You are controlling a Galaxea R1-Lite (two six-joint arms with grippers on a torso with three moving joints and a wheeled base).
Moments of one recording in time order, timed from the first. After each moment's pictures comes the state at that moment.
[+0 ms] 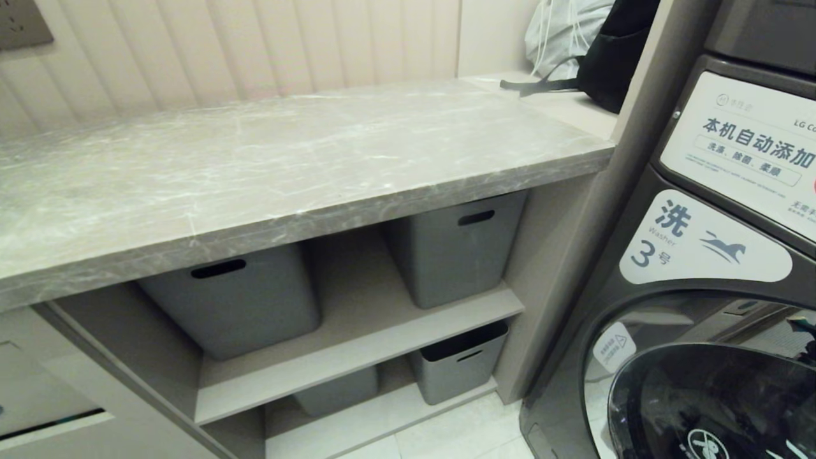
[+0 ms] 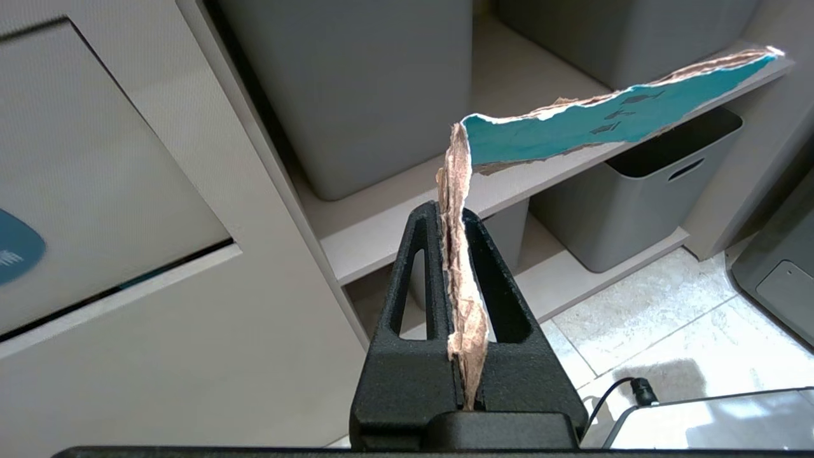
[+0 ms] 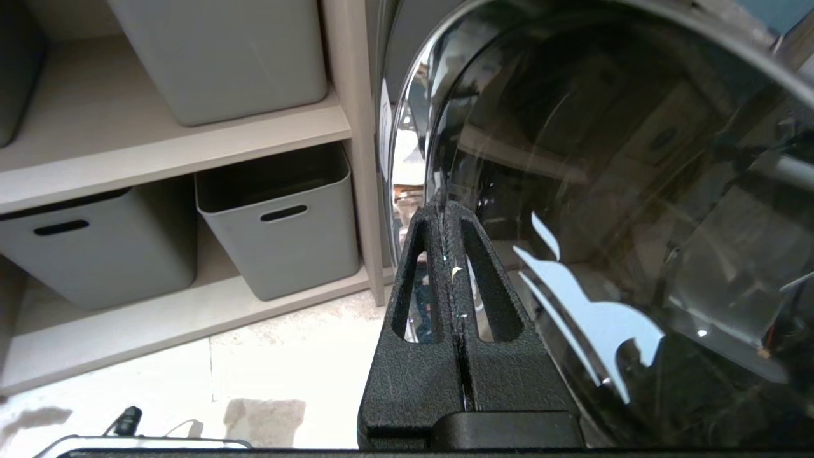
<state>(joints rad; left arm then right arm) 0.00 0.00 0.00 0.00 -0.04 0.17 0.00 0.00 0.00 0.00 0.00 0.00</state>
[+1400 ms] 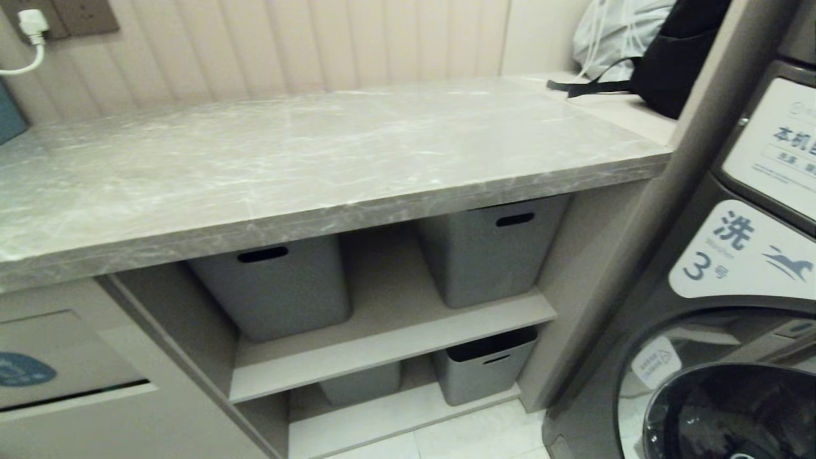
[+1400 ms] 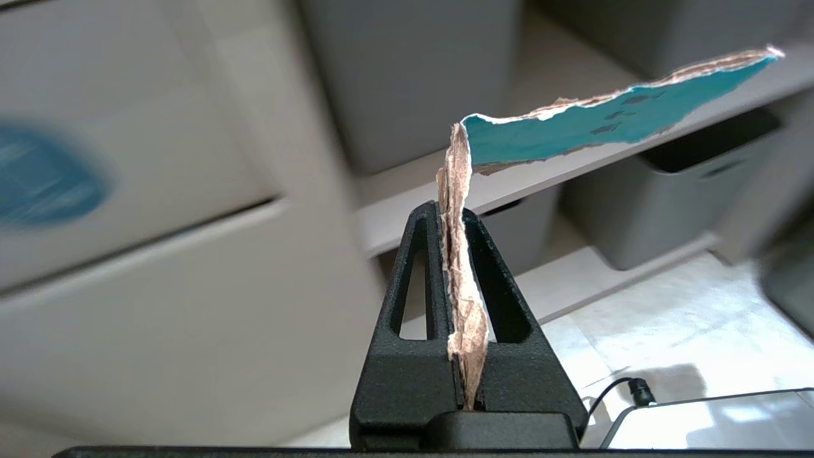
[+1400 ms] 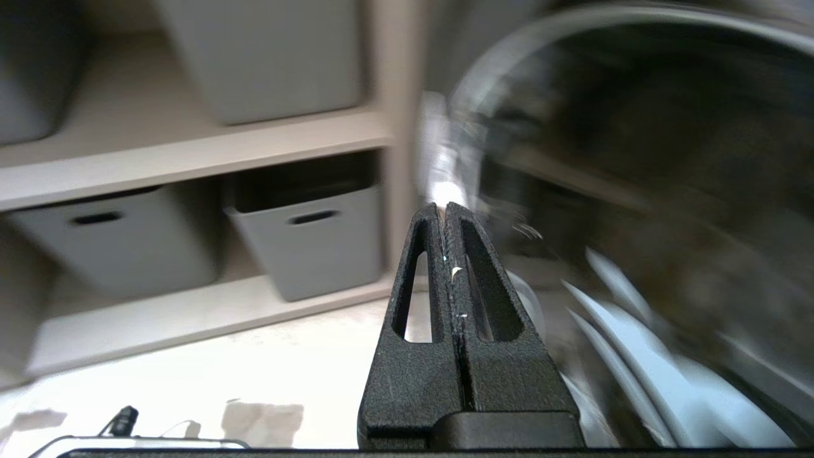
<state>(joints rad) 0.00 0.00 0.00 0.00 -0.04 0.16 0.00 0.00 0.00 0.00 0.00 -0.01</state>
